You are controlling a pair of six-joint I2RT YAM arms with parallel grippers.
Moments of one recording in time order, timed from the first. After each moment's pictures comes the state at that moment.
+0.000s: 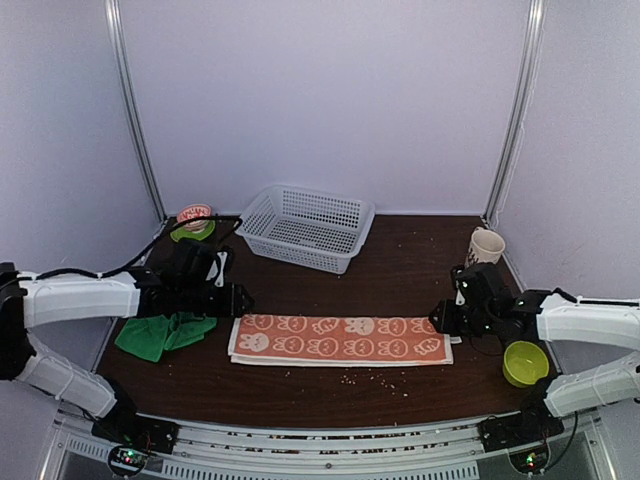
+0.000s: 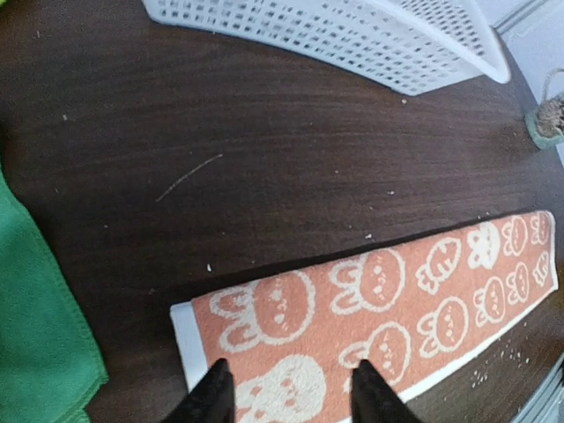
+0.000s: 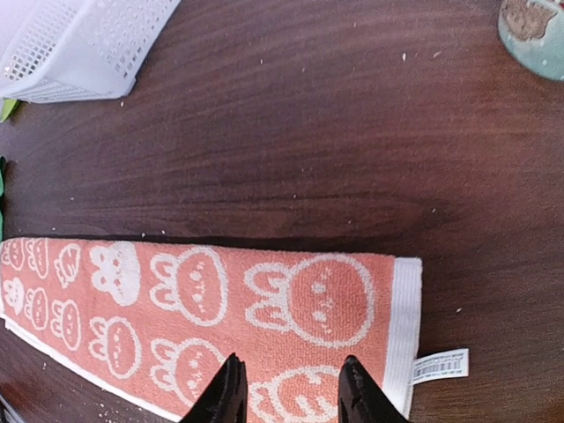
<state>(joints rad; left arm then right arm) -0.66 1.29 0.71 -0.20 0.01 -0.53 0.64 1.11 0.52 -0.23 0.16 0.69</state>
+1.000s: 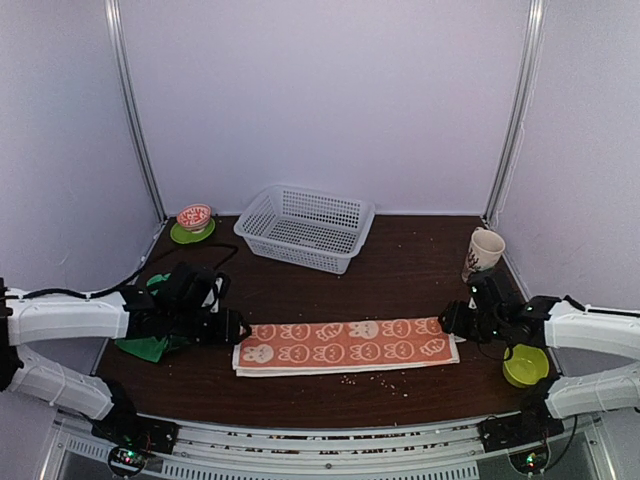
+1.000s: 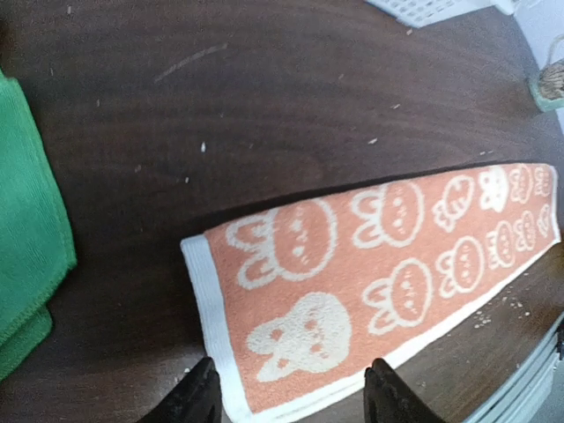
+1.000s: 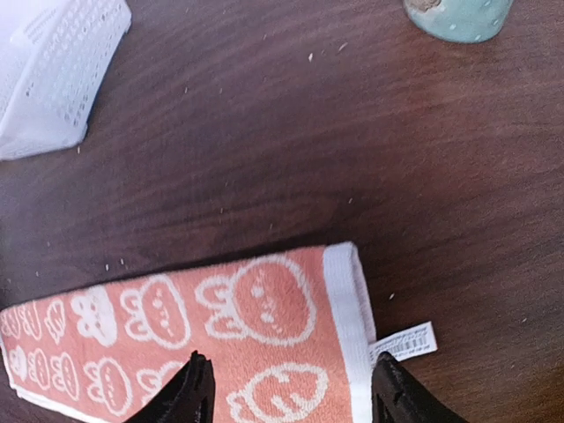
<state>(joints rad) -0.76 1.22 0.60 -0.27 0.00 -0.67 0.60 1.05 0.46 -0.27 0.22 0.81</state>
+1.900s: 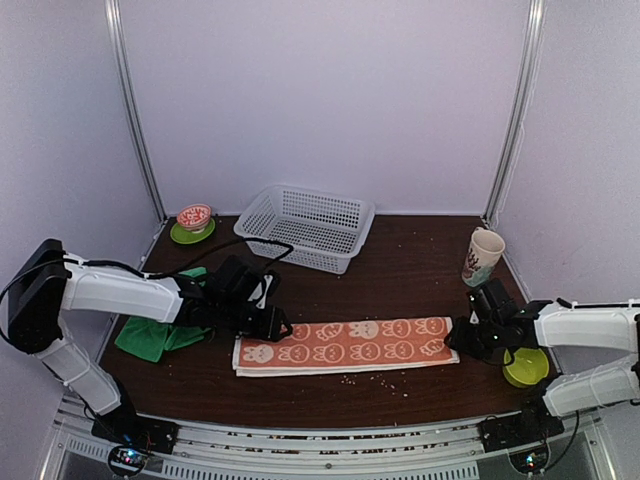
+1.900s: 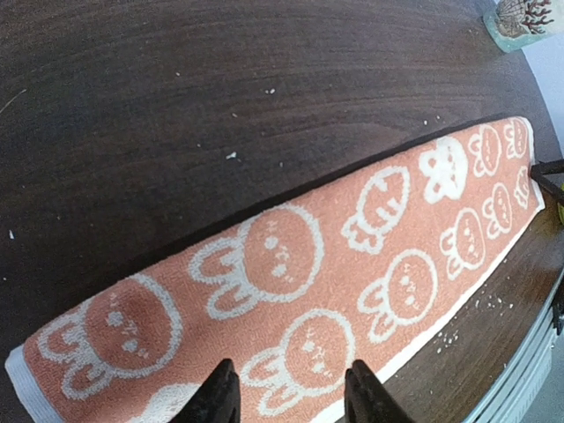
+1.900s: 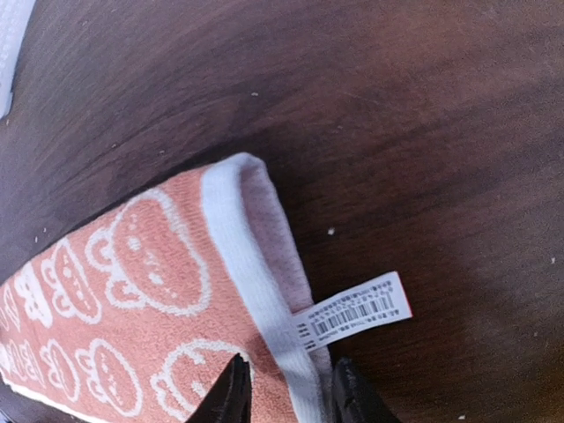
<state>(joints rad) -0.87 1.56 0.82 -0.12 0.09 -0.60 0.50 1.15 0.40 -0.28 0.04 0.87</state>
